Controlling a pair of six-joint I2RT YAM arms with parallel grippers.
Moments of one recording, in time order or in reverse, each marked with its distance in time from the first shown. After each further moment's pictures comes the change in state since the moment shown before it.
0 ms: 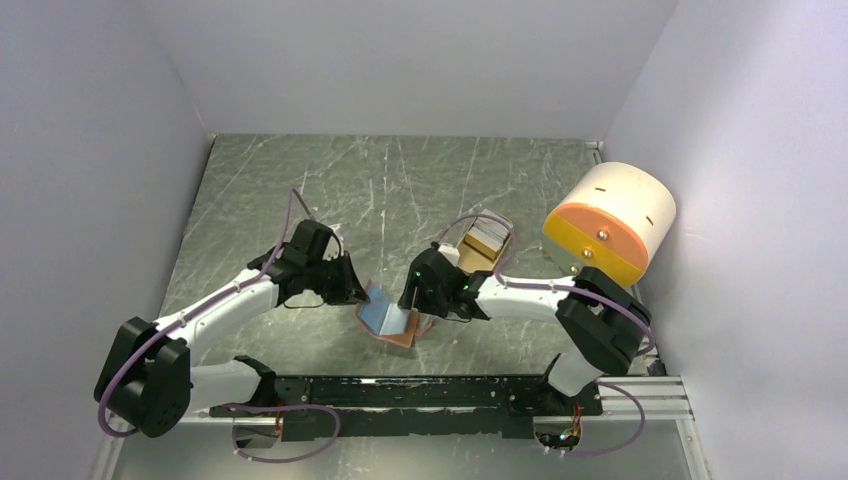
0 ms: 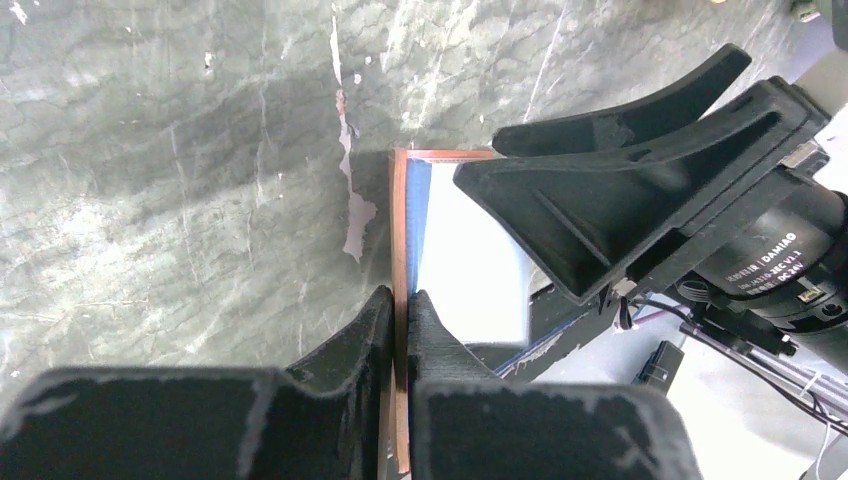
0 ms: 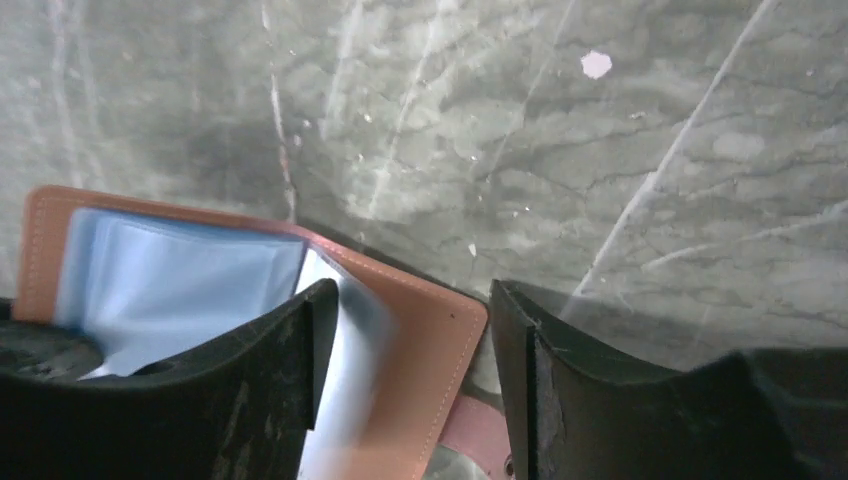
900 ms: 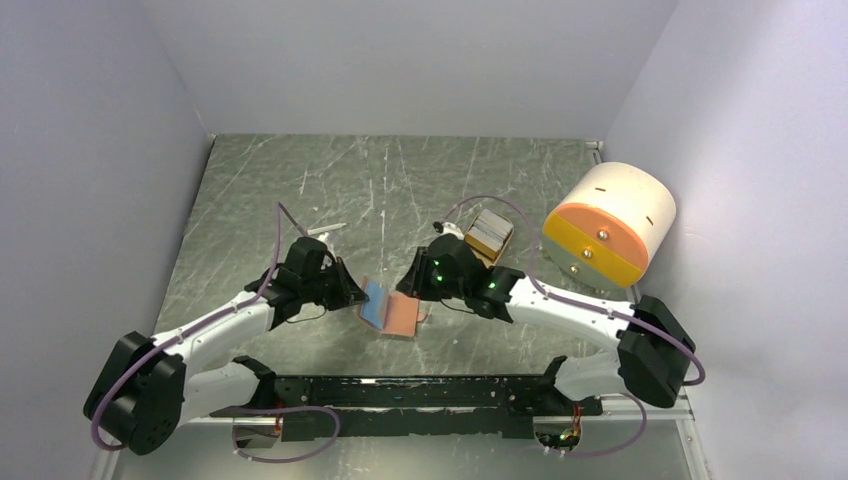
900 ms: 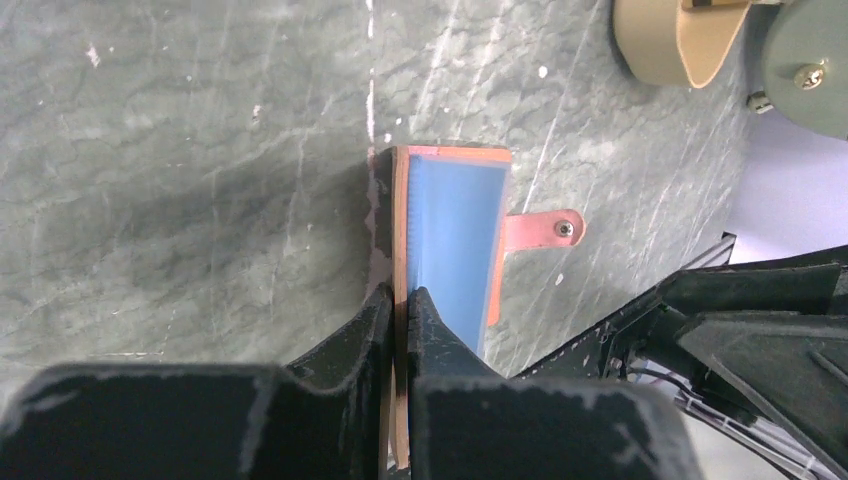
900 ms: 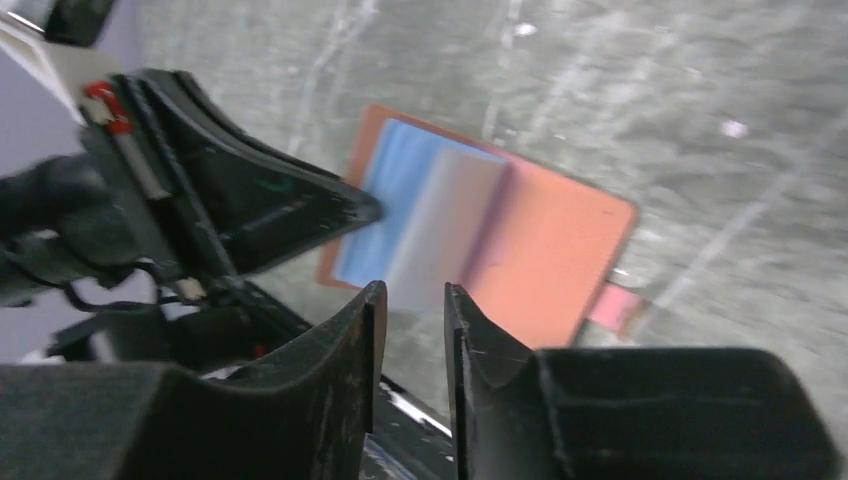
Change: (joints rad) left arm -0.013 -0.076 -0.196 0.278 -0.100 -0.108; right arm 0.001 -0.286 -0.008 -0.059 -0.032 -0.107
